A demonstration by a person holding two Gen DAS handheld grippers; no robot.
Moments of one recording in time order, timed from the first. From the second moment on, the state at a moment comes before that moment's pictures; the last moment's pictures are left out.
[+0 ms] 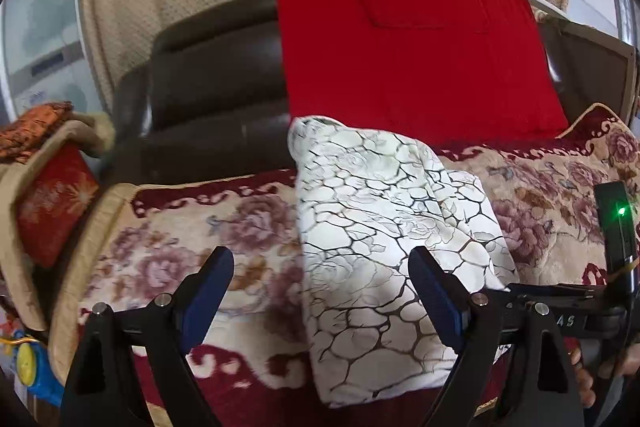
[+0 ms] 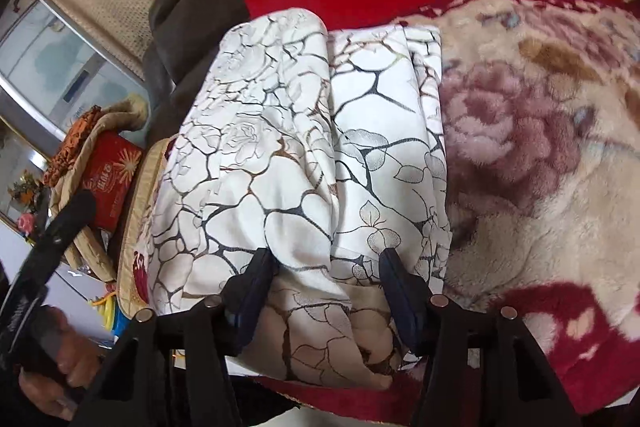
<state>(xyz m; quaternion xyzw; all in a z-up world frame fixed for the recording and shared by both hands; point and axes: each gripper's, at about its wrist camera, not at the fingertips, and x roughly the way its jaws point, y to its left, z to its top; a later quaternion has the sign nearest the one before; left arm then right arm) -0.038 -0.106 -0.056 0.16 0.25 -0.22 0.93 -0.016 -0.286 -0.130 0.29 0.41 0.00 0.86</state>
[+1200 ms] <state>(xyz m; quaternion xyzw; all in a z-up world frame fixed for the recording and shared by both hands) -0.156 -0.051 0.053 0.14 0.17 -0.11 0.97 -0.169 -0.218 0.079 0.13 0.25 -0.05 0.96</state>
